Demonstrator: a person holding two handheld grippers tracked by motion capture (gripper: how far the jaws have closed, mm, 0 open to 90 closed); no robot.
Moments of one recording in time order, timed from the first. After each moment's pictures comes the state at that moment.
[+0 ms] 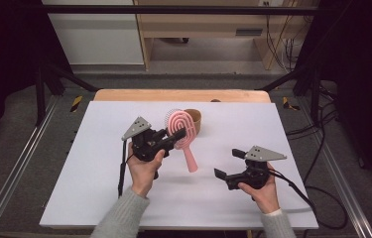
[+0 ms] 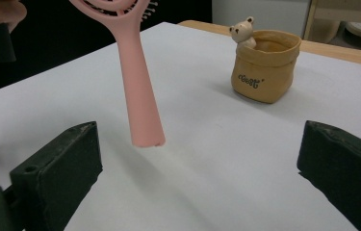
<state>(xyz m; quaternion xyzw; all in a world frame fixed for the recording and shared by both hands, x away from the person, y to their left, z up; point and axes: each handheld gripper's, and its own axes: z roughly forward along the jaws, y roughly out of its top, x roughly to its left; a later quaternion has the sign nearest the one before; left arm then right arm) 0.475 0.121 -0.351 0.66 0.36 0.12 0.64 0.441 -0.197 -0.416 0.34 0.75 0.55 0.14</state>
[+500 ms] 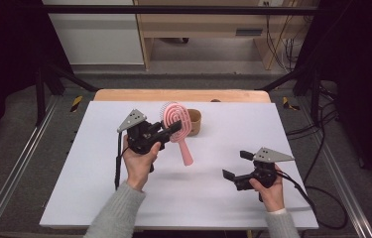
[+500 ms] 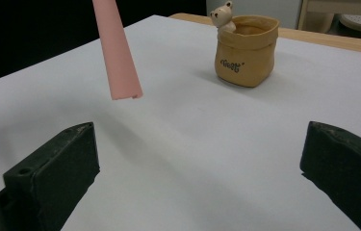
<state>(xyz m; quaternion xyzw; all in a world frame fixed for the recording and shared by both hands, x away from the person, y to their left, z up) 0.485 0.130 -0.337 0.66 0.37 0.13 0.64 0.444 -0.221 -0.430 0.35 0.75 0.54 0.14</state>
